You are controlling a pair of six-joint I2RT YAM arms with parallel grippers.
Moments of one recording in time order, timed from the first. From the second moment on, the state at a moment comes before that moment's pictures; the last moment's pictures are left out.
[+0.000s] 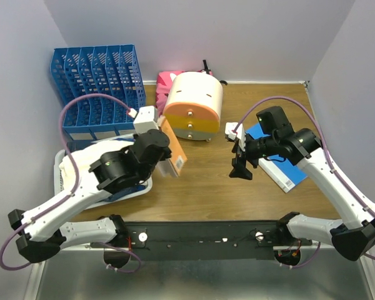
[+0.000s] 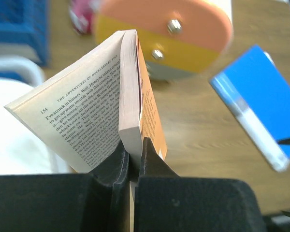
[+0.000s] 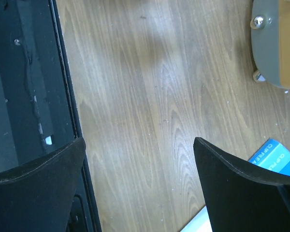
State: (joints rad) left arm -1.00 1.05 1.22 -0.78 -0.66 -0.80; right arm 0.54 1.17 1.27 -1.01 -0.62 -0.64
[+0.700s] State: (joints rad) left arm -0.20 1.27 1.35 -0.23 -0.53 0.13; right arm 0.50 1.13 1.25 -0.99 -0.62 -0.63
